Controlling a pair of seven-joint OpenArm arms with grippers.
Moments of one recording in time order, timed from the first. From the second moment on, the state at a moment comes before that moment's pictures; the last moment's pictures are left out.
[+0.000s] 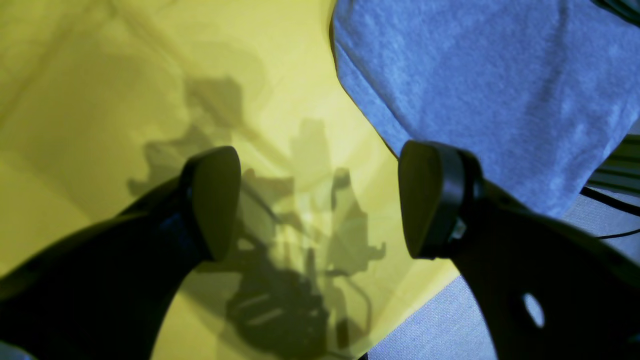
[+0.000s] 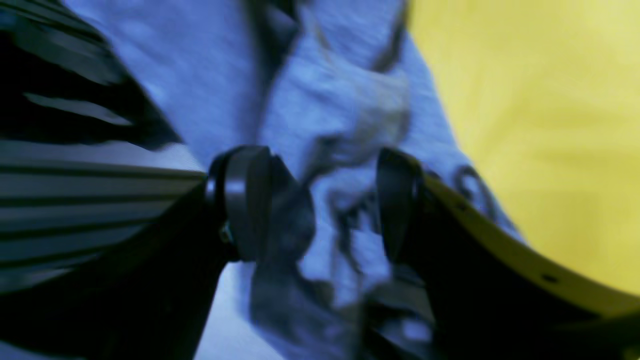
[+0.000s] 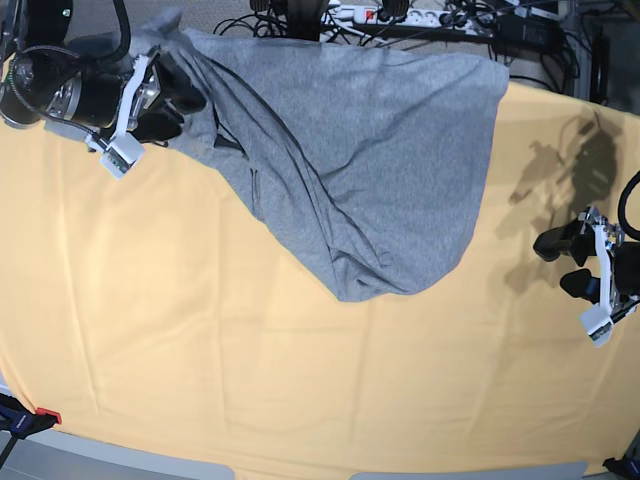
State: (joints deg) left arm -24.5 -57.8 9.1 87.7 -78.5 -39.1 79.7; right arm -23.4 24.8 18.6 118.0 67.2 41.6 -78.7
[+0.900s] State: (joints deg) left arm -24.5 -57.8 9.1 87.7 -78.5 -39.1 79.7; right arm -23.5 24.8 16.7 118.0 69.5 41.6 -77.8
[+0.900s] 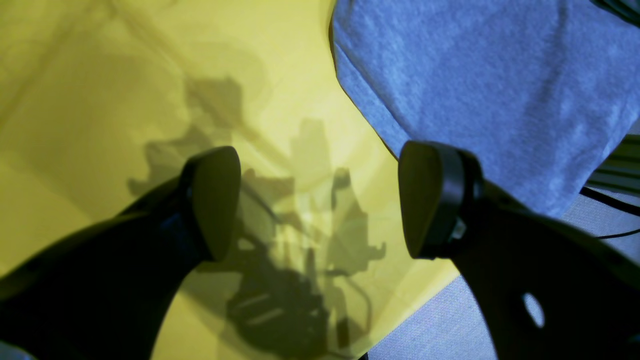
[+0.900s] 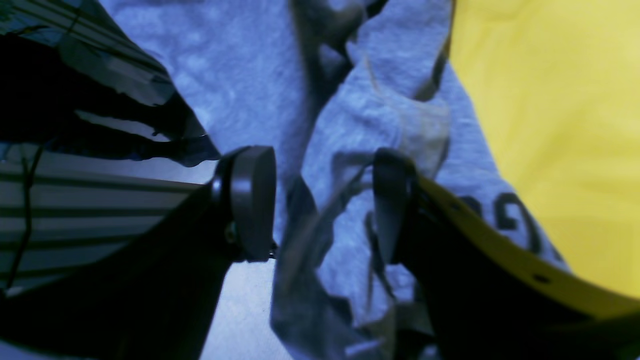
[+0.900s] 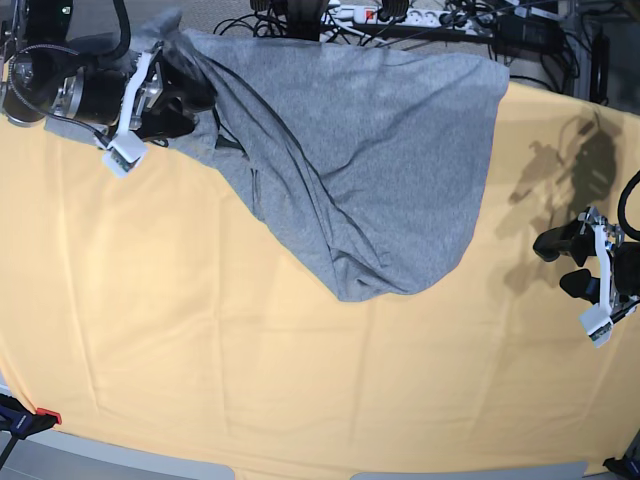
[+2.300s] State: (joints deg) left arm -24.5 -57.8 9.1 87.7 -78.5 -39.1 79.1; right arm -18.1 24.8 17.2 121.6 55.9 41.6 -73.7
